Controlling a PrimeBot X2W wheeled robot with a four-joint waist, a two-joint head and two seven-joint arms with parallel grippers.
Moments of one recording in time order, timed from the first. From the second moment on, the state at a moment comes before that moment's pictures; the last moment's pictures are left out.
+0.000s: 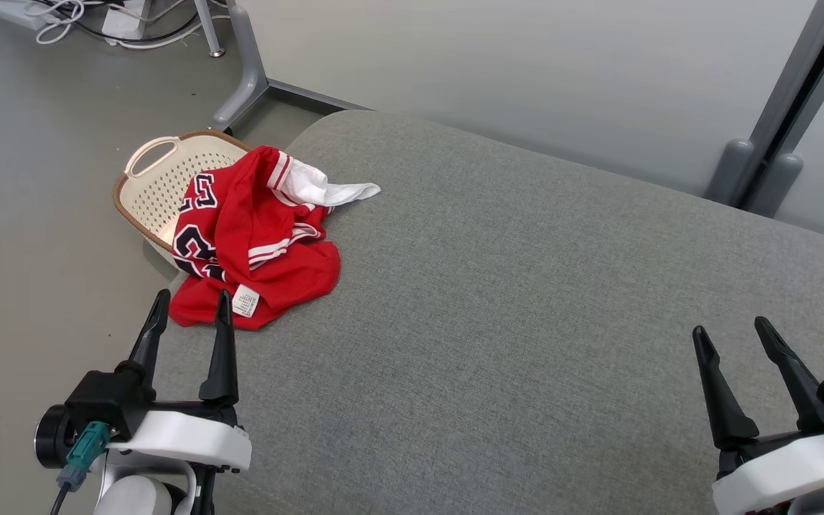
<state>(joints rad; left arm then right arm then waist) -0.12 0.19 -0.21 0.16 -0.37 0.09 -0.26 0.10 -0.13 0.00 -0.21 0.18 0.13 0.14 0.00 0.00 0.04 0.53</state>
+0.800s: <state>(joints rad) -0.37 0.10 -0.14 0.37 -0.36 0.05 -0.26 0.00 -0.26 -0.01 -0.34 0.17 0.13 0.25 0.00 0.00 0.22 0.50</state>
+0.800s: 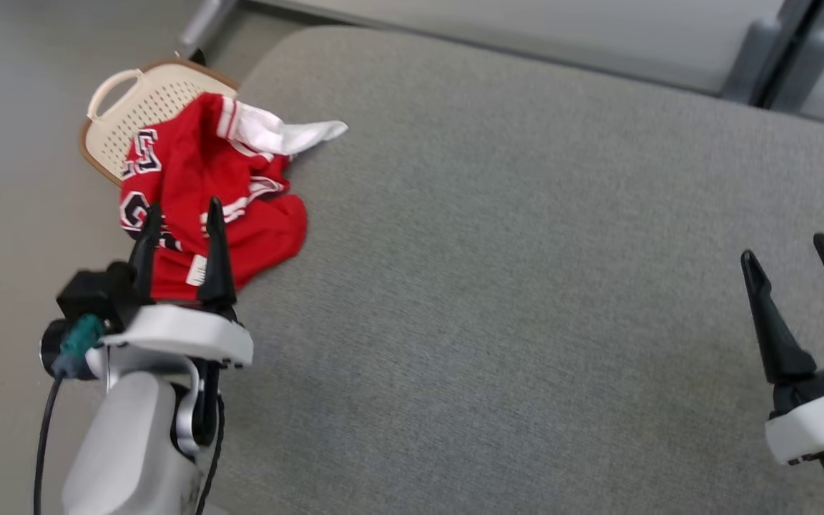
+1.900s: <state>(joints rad) -0.52 0.10 0.08 0.64 -0.31 -0.01 -0.26 -0.18 -0.28 0.04 -0.17 0.22 0.13 0.07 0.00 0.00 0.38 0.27</state>
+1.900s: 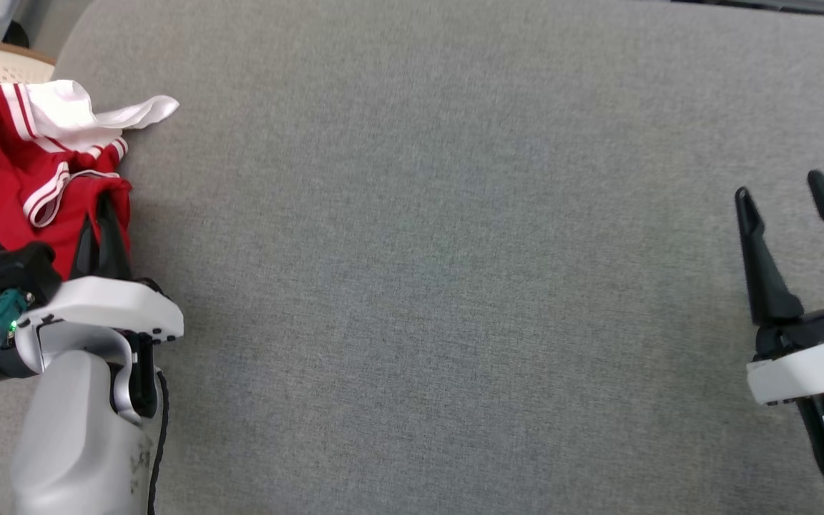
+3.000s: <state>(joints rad) -0.35 0.05 -0.40 0.14 -0.24 -0.07 -0.08 -0.12 -0.16 0.12 0.00 0.27 0.13 -0.04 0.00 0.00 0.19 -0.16</state>
